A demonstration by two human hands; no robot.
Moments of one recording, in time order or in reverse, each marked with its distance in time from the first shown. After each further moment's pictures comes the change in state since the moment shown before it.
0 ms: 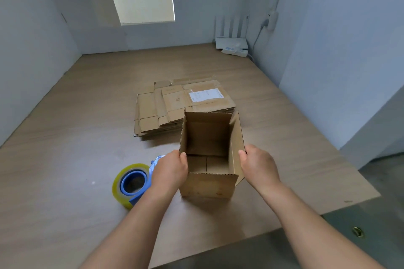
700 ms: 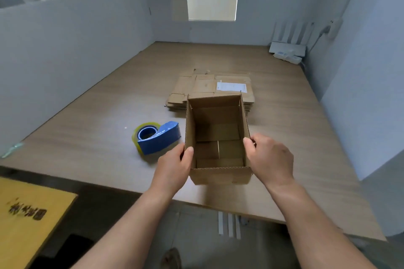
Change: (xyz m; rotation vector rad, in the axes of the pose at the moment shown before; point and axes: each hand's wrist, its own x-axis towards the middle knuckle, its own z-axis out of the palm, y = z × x) left_hand -0.153 0.076 0.042 -0.359 0.350 -0.136; right_hand -0.021 0.077 -0.073 0.063 0.060 -0.416
